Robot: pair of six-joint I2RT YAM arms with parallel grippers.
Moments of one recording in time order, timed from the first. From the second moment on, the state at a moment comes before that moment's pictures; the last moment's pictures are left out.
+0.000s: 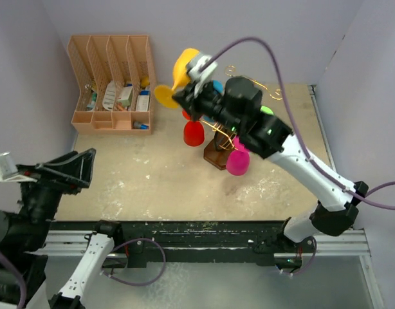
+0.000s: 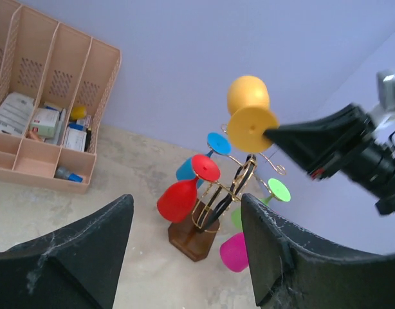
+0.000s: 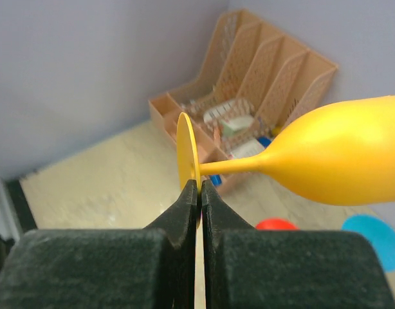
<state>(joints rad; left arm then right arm) -0.16 0.48 1.44 -0.81 0.01 -0.55 0.87 1.52 1.90 -0.37 -0.04 -0.02</state>
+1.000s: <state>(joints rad) -0.26 0.64 1.56 -1.12 0.10 -0.64 1.72 1.72 0.94 1.13 1.03 -1.40</state>
